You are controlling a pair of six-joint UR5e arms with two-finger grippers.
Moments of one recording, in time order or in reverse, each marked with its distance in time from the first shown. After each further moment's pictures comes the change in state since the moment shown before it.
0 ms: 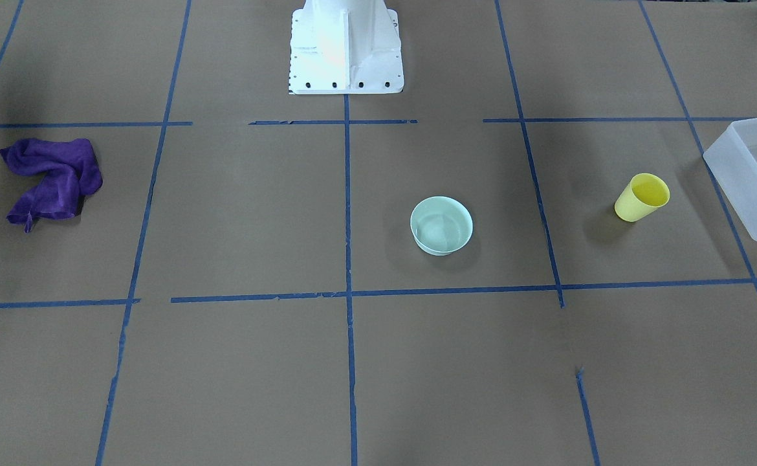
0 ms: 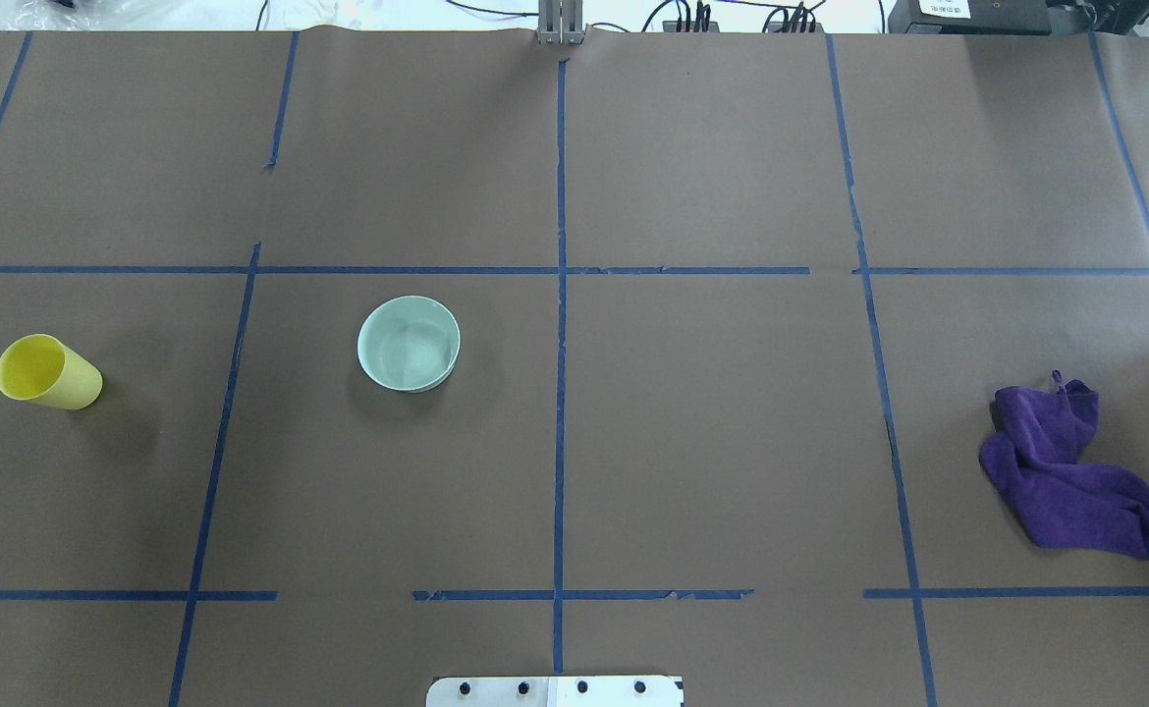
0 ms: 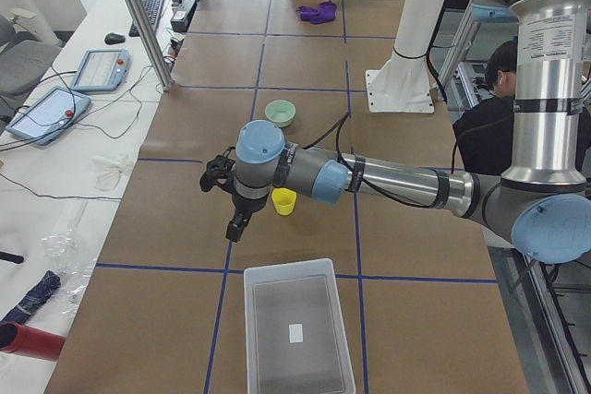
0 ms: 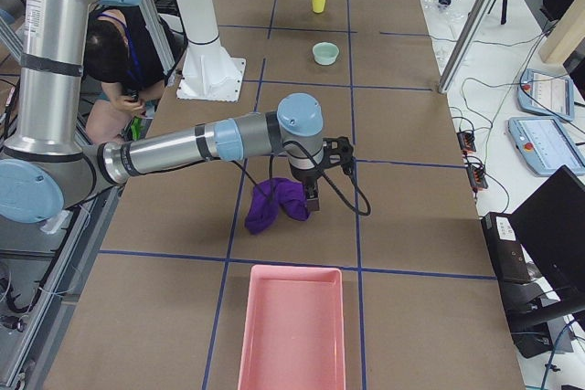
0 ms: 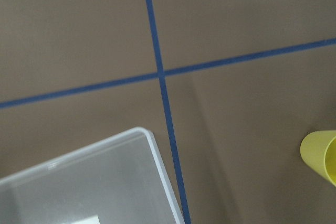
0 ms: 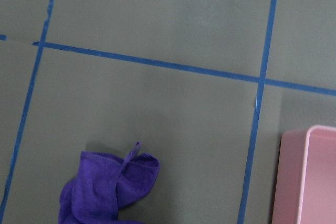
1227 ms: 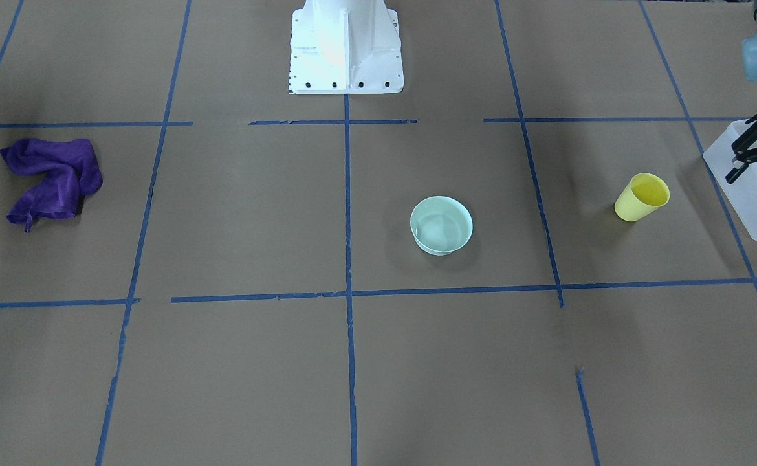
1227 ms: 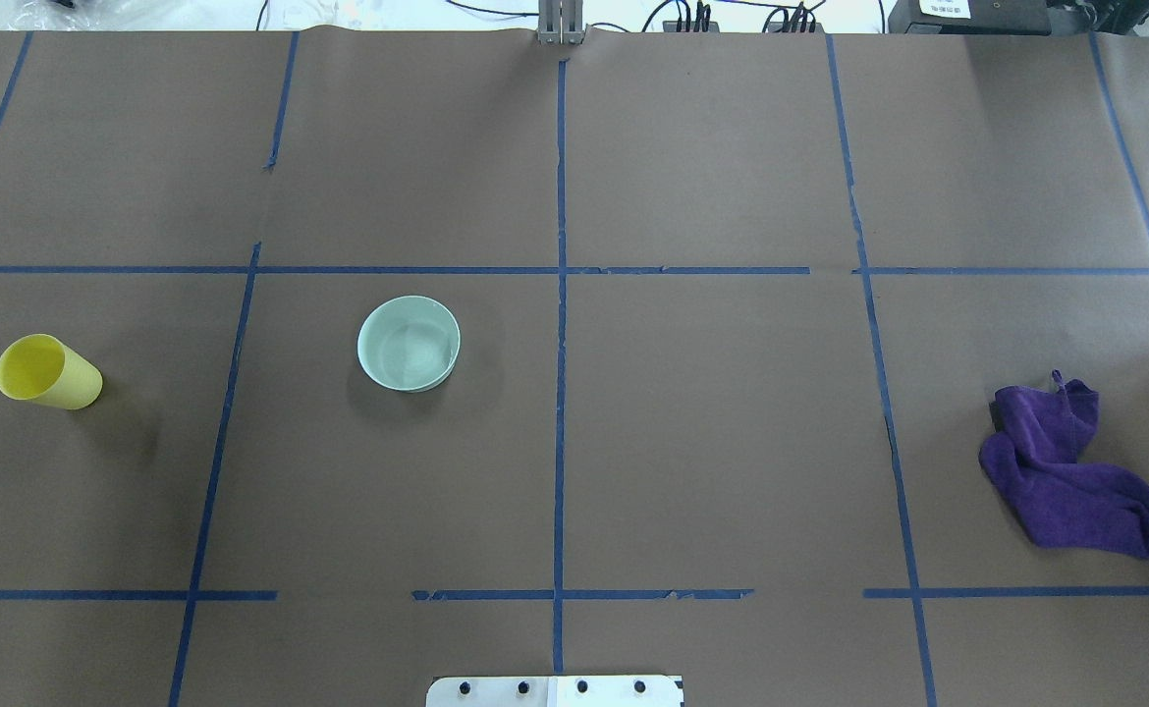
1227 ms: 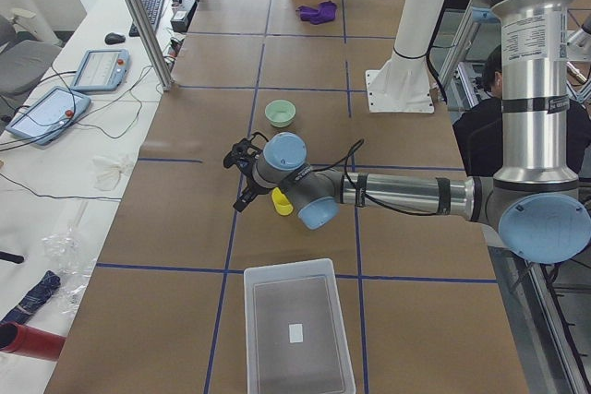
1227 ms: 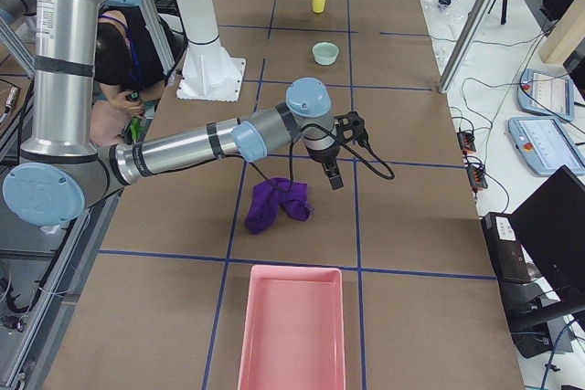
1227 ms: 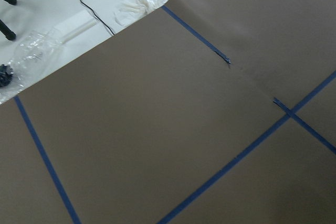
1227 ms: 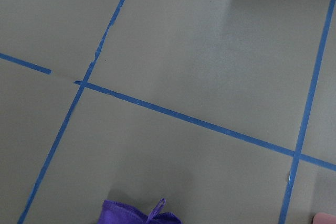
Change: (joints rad) left arm 0.277 0.084 0.087 -0.594 0.062 -0.409; right arm -0.081 0.015 -0.038 0.262 -0.026 0.112
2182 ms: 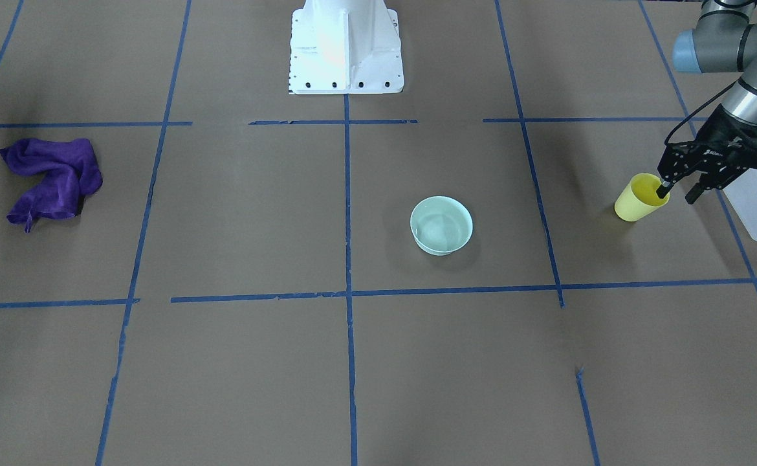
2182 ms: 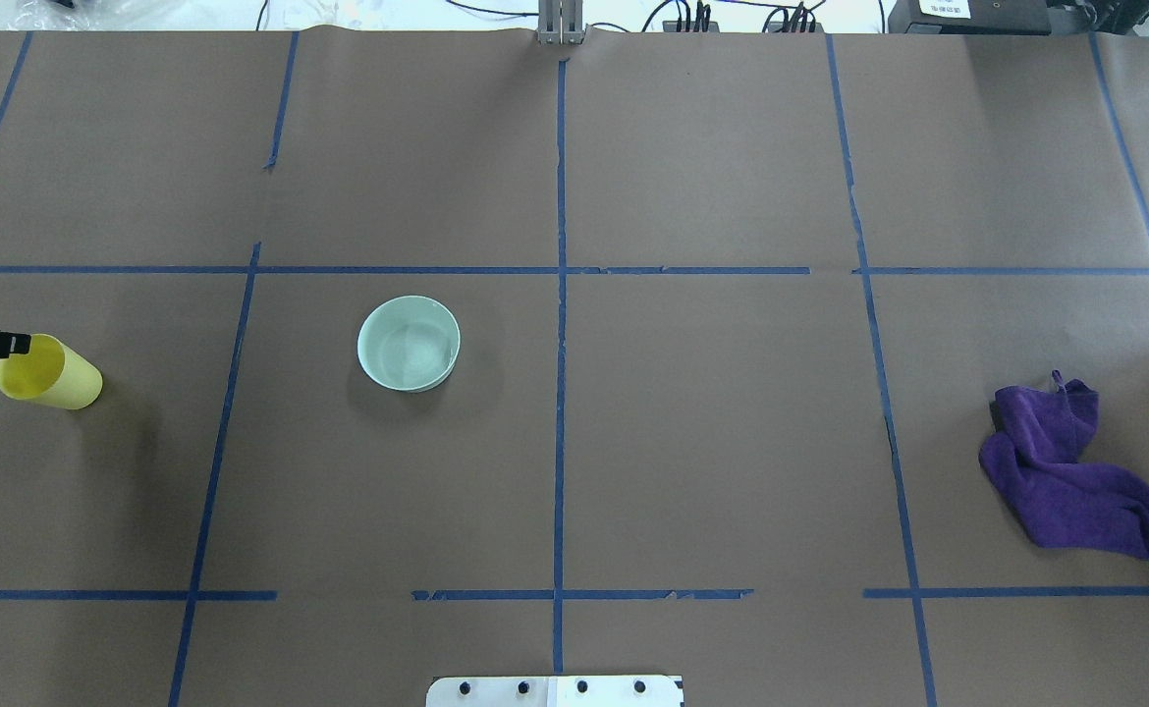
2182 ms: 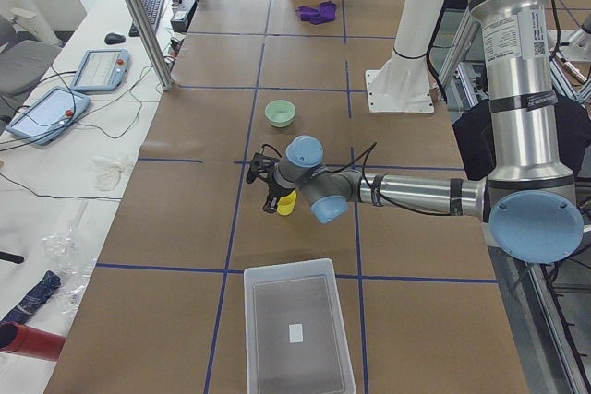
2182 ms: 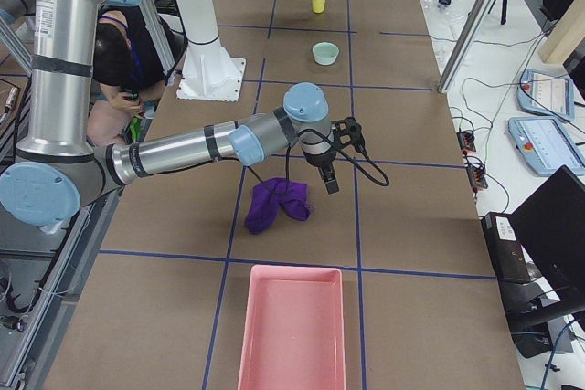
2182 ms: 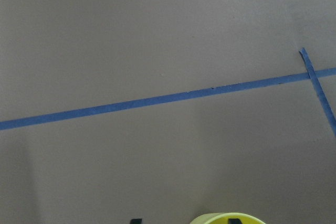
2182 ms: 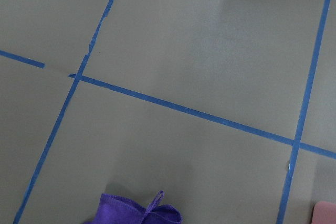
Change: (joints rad) left arm 0.289 0.055 -0.009 -0.044 0.212 -0.424; right arm -0.006 -0.018 -0.004 0.007 -0.002 0.010
